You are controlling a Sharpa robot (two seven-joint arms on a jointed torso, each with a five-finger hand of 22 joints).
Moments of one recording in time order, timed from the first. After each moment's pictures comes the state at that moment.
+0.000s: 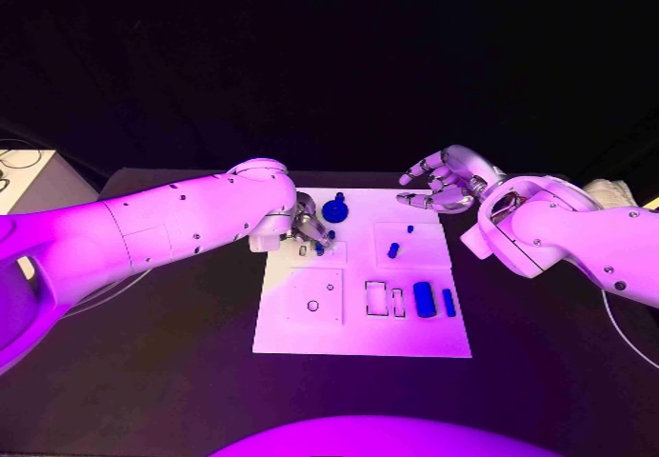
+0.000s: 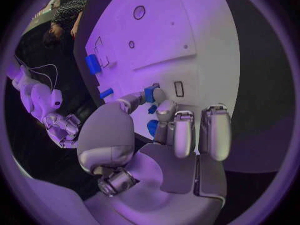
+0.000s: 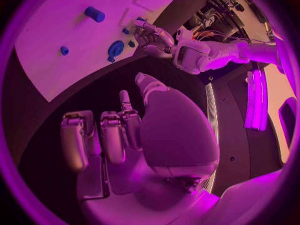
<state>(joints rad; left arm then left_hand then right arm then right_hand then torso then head) 1.33 -0.47 -0.12 1.17 -1.03 0.28 -0.61 0.91 -0.20 0.56 0.16 0.42 0.90 0.01 0.86 0.84 1.25 -0.04 1.27 0.96 1.47 -0.09 1.56 1.31 0.05 1.44 0.02 1.50 1.31 1.35 -0.87 -0.15 1.62 -0.96 -0.51 -0.13 1.39 -0.20 0.27 0.26 0.27 0.91 0.16 0.18 0.36 1.46 0.08 1.45 1.31 1.47 0.01 1.57 1.31 0.01 1.46 0.11 1.53 1.31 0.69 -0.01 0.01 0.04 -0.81</state>
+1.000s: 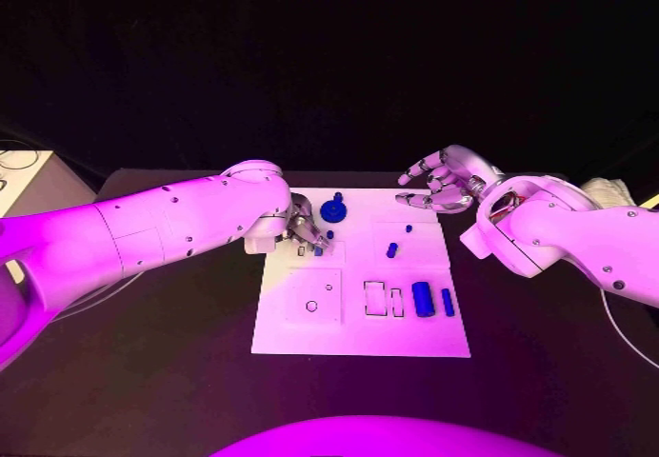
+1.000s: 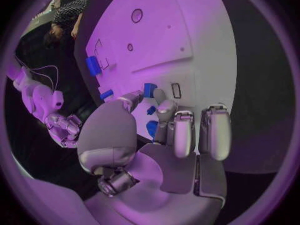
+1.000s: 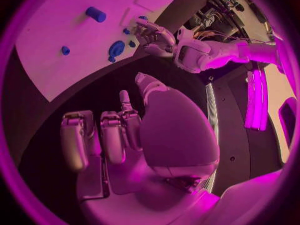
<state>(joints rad) 1.33 -0.50 -0.12 1.19 -1.03 0.28 -0.60 0.97 -0.21 0.41 0.26 0.26 0.89 0.02 0.84 0.84 1.24 -0.04 1.26 0.94 1.47 -0.09 1.56 1.31 0.05 1.44 0.02 1.49 1.31 1.34 -0.88 -0.15 1.62 -0.96 -0.51 -0.13 1.39 -0.20 0.27 0.26 0.27 0.91 0.16 0.18 0.36 1.46 0.08 1.45 1.31 1.47 0.01 1.57 1.31 0.01 1.46 0.11 1.53 1.31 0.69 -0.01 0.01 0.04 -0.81</state>
